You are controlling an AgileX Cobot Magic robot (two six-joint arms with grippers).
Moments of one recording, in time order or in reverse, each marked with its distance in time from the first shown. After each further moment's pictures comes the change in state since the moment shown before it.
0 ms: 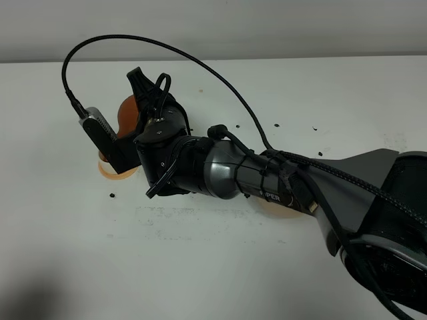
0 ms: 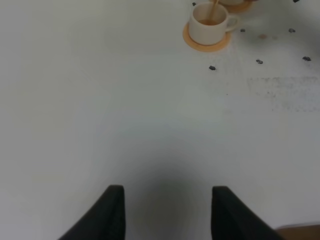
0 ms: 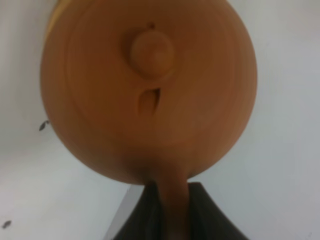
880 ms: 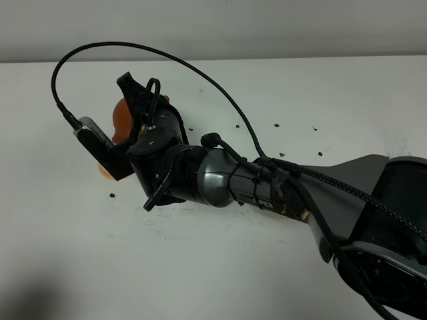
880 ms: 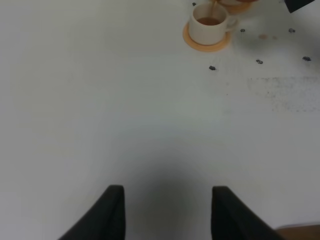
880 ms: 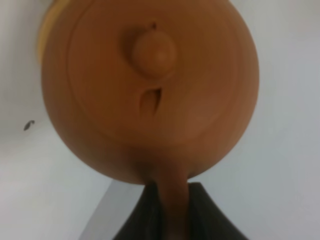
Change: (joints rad) left arm 0.000 0.000 0.000 0.000 0.000 0.000; right arm 0.020 0.015 0.000 -0.079 0.012 0.001
